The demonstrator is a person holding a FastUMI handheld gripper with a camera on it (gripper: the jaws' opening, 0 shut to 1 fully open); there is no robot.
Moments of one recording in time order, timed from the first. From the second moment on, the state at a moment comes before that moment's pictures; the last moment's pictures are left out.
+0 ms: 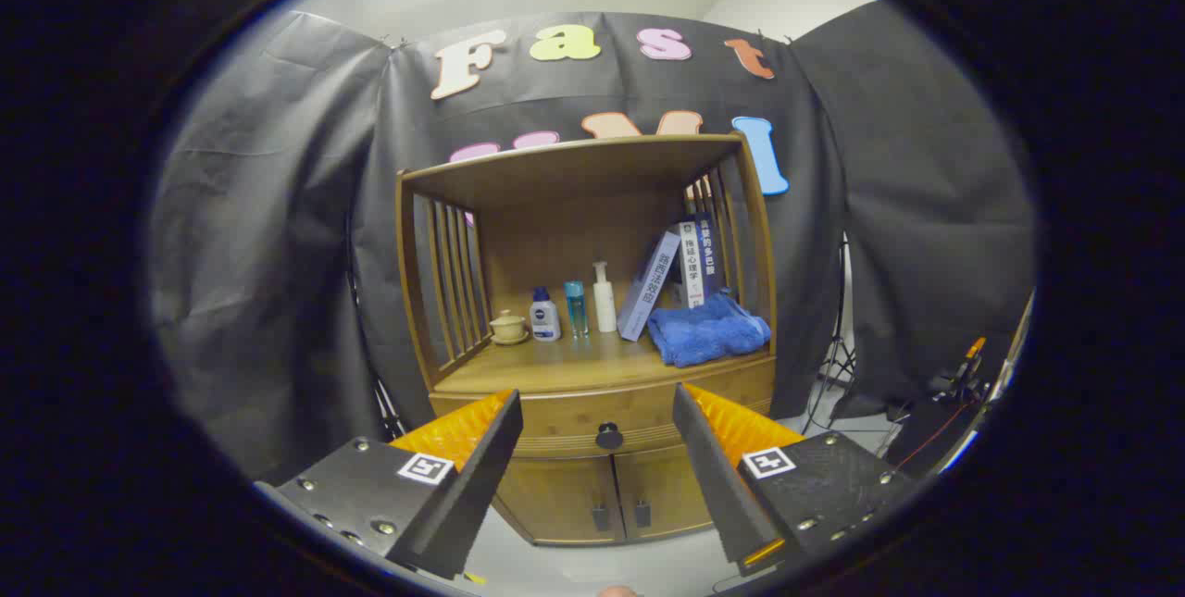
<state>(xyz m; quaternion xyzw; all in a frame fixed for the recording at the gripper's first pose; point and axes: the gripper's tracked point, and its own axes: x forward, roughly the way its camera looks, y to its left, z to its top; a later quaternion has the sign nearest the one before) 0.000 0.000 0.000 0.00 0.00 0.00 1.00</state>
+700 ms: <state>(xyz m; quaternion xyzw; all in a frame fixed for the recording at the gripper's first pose) -0.035 -0.012 0.031 0.00 0.00 0.01 1.00</state>
